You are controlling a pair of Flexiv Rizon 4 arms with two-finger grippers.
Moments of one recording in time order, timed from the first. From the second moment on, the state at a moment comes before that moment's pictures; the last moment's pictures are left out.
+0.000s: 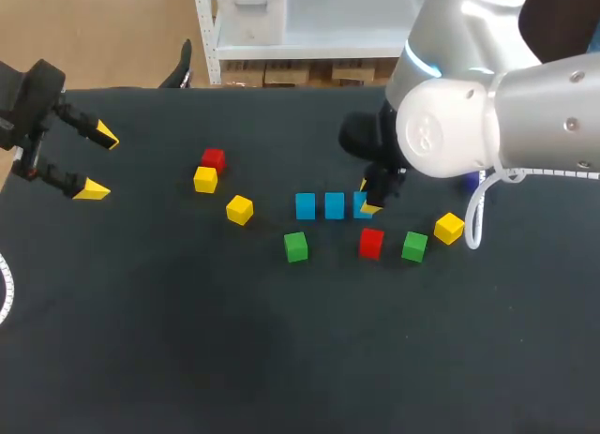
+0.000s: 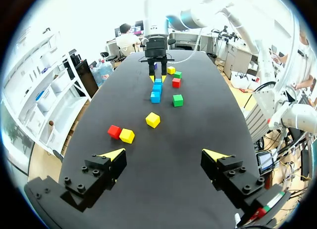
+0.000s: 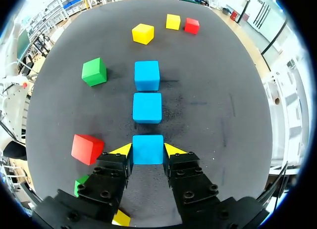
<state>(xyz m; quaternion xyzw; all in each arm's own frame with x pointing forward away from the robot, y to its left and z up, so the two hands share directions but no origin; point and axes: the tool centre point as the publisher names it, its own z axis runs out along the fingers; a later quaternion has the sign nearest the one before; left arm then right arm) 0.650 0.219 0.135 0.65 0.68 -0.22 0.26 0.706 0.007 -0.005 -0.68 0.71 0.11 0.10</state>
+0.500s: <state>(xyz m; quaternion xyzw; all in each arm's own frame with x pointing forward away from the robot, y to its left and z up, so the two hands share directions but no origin) 0.650 0.219 0.135 0.65 0.68 -0.22 0.26 0.707 0.006 -0.006 -0.68 0.71 0.12 0.10</state>
